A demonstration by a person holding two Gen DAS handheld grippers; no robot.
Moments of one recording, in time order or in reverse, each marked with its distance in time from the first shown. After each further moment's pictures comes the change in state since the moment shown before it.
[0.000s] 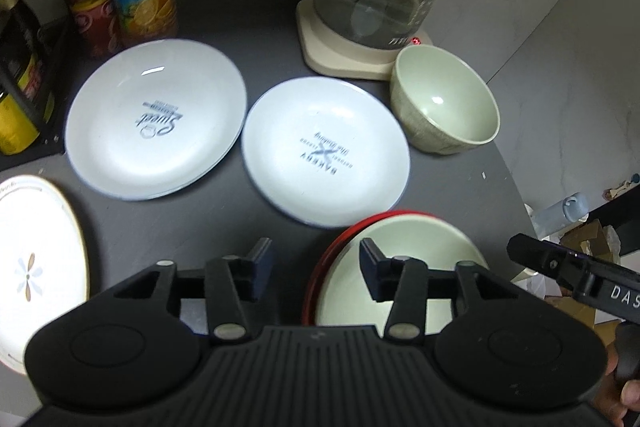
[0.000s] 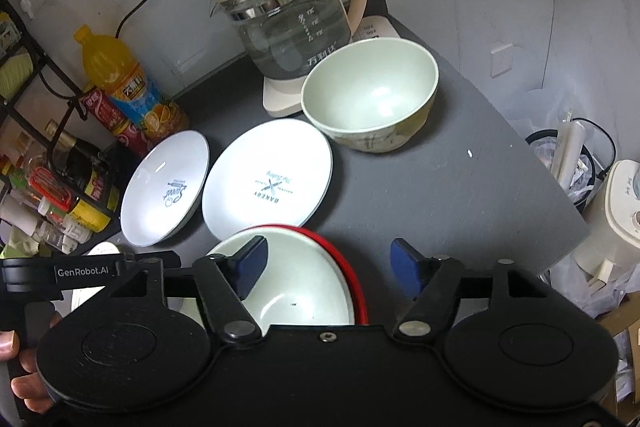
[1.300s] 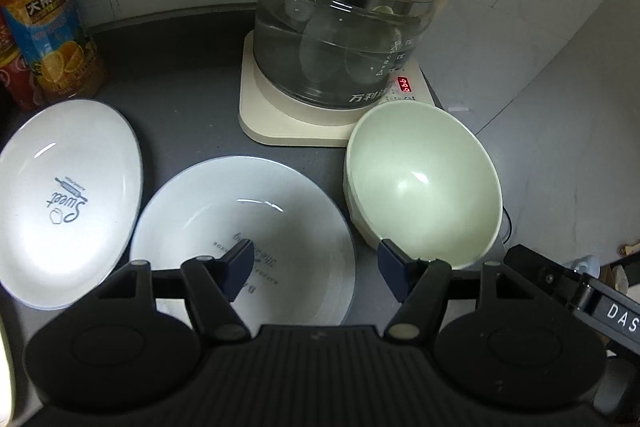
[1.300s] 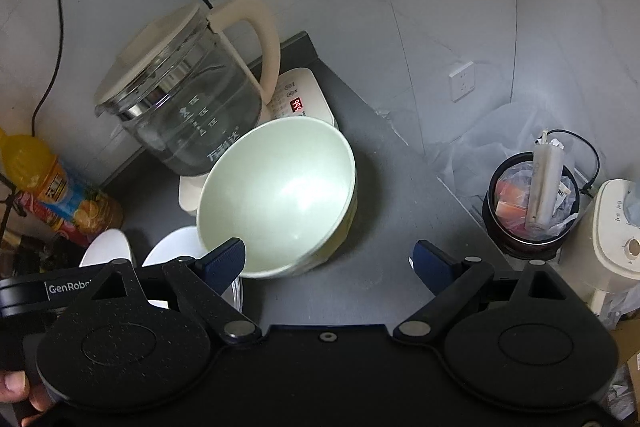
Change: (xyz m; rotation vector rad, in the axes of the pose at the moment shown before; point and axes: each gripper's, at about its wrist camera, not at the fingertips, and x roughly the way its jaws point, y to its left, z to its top) left arm 0.086 -0.067 0.093 -0.053 -0.004 0.035; right arm 0.064 -0.079 0.084 0.130 -0.050 -0.065
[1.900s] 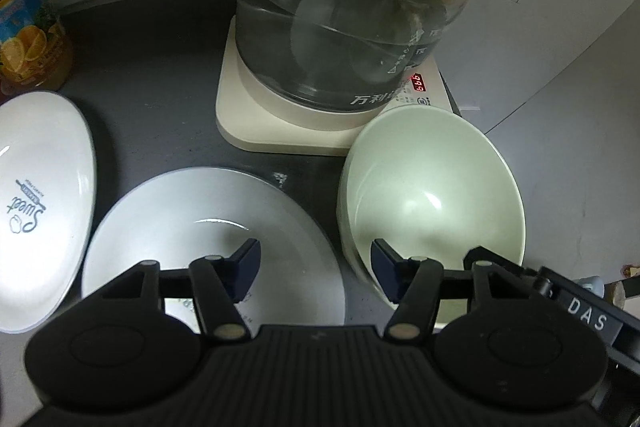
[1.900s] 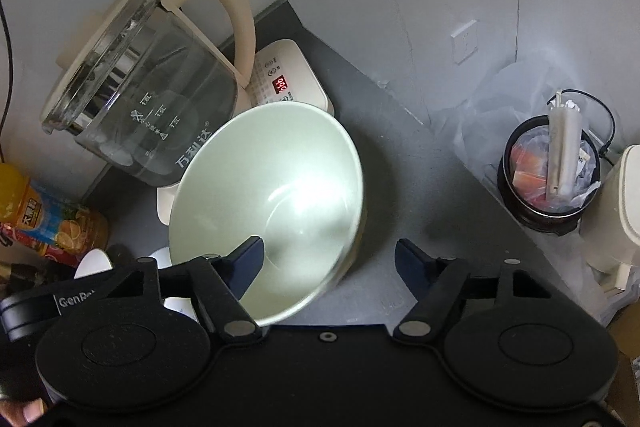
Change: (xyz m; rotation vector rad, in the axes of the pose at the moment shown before) left arm 0.046 -0.004 0.025 -0.048 0.058 -0.004; right arm 0.058 0.000 0.017 0.087 0.092 0.008
